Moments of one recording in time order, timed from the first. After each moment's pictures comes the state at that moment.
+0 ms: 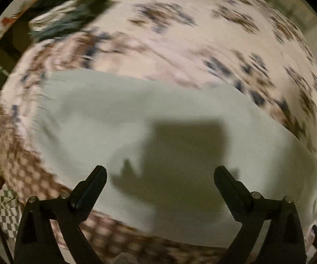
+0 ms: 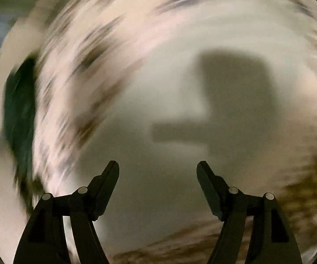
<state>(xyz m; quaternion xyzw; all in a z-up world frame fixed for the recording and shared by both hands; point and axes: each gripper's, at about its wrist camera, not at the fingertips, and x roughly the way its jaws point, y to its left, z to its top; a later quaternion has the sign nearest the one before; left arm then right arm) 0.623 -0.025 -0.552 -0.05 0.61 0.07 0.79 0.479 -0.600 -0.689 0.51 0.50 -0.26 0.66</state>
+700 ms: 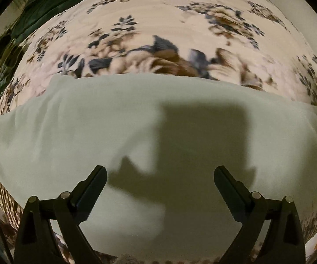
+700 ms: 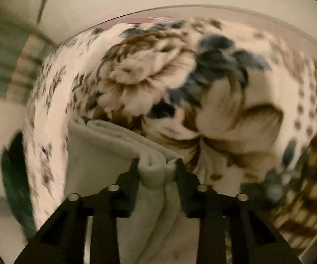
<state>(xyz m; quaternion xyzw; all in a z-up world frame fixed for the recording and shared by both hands) 0.618 -0.286 -0.591 0.09 0.62 -0.03 0.78 0.442 -0.786 -0.733 0.49 0.40 -0.31 0.71</state>
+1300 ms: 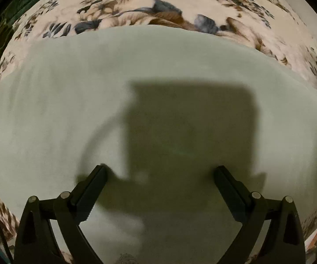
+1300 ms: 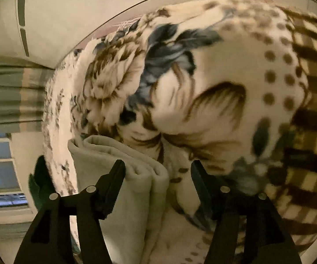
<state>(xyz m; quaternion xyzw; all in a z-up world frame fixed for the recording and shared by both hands) 0.616 -0.277 -0.644 0.06 0.66 -0.03 0.75 0.367 -0.809 -0.783 0.66 0.33 -0.26 0.62</state>
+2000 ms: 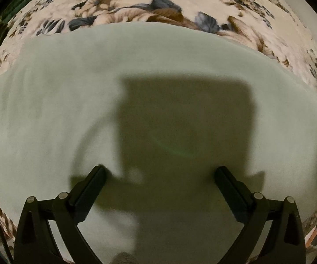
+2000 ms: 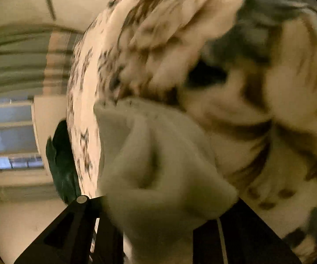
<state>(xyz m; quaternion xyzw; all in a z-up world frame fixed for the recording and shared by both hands) 0.626 -0.270 -0.652 0.05 0.68 -0.04 0.73 0.473 -0.802 -0.810 0.65 0.35 -0.14 0.66</state>
